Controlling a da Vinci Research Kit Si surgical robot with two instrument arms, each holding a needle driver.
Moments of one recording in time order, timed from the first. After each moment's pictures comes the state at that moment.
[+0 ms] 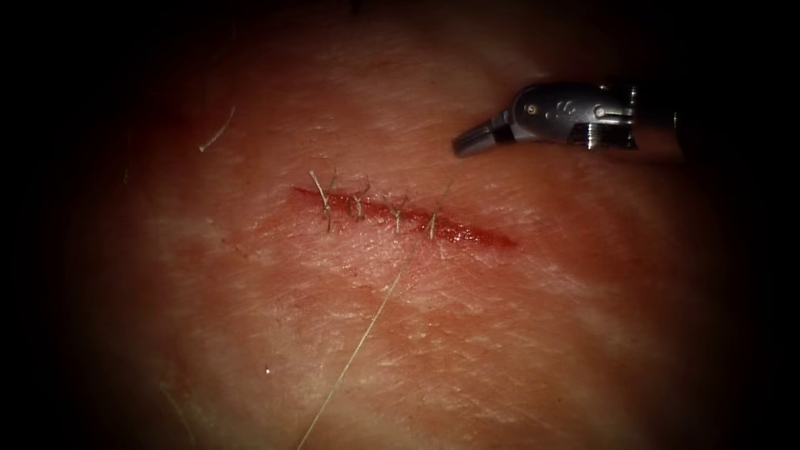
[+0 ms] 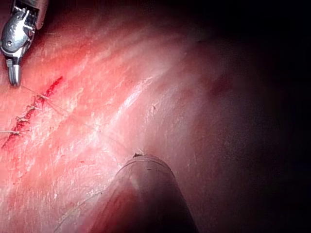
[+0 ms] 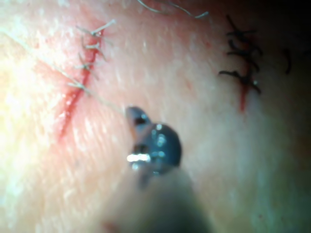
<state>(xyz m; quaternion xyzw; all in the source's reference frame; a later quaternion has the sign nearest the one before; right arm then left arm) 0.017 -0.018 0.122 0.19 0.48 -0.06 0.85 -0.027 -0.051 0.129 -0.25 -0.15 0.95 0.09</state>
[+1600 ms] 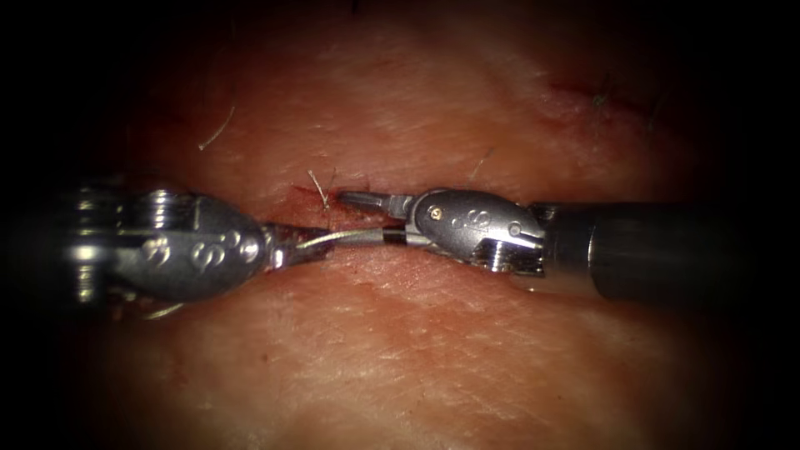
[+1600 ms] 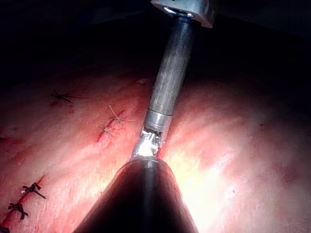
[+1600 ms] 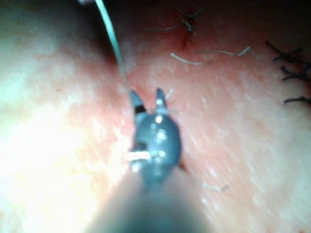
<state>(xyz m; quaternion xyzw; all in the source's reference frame) 0.027 -0.030 0.114 0.12 0.61 0.13 0.78 -0.030 -0.023 0.118 -0.28 -0.04 0.96 0.07</state>
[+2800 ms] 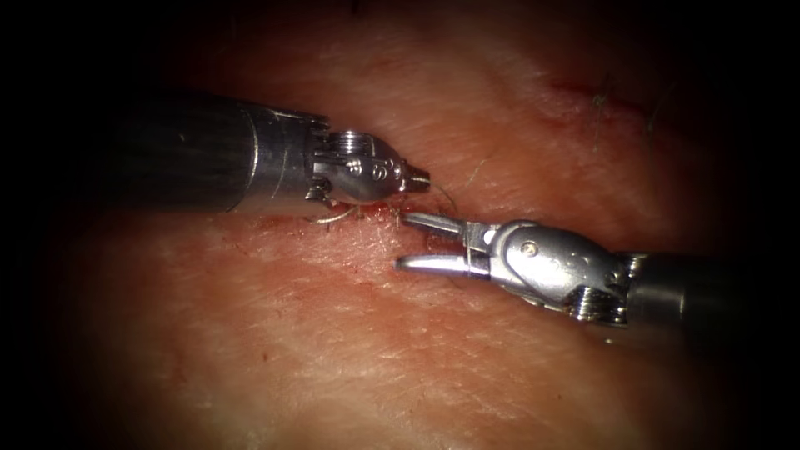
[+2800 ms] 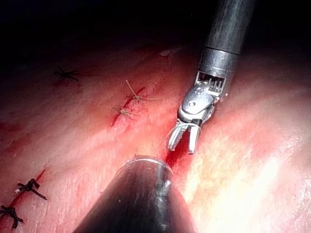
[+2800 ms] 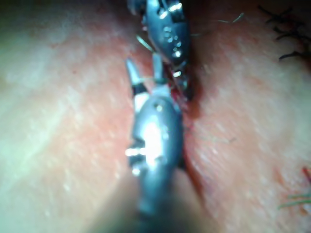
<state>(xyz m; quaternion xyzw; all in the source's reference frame) 0.020 -0.030 0.108 0.07 0.71 0.20 0.67 -0.036 -0.020 0.139 -0.25 -0.08 0.96 0.04</state>
